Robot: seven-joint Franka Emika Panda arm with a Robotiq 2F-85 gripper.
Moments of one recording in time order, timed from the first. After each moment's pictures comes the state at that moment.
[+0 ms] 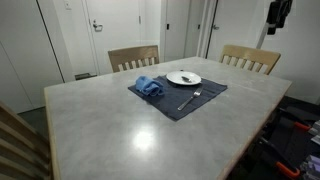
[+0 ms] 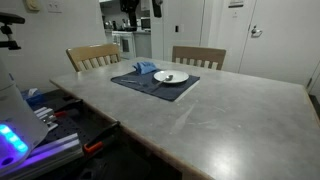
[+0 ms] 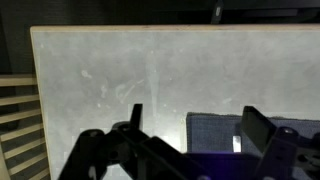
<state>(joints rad) -0.19 -0.56 -0.11 -2.65 -0.36 2.05 -0.12</state>
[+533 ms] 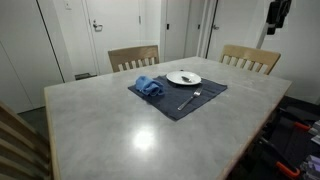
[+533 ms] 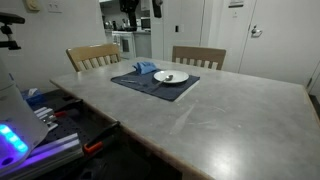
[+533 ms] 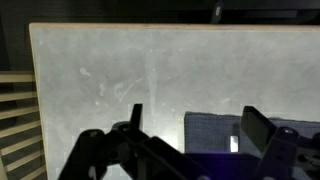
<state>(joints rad) -0.18 -0.56 -0.11 -2.65 -0.36 2.05 -0.14</state>
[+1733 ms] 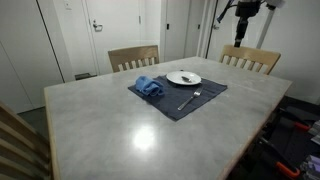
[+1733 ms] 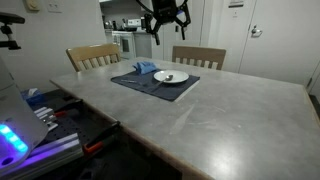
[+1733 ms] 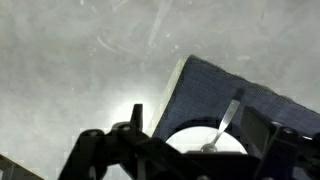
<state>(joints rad) -0.11 -0.19 -0.18 -2.52 -0.33 2.45 -0.50</state>
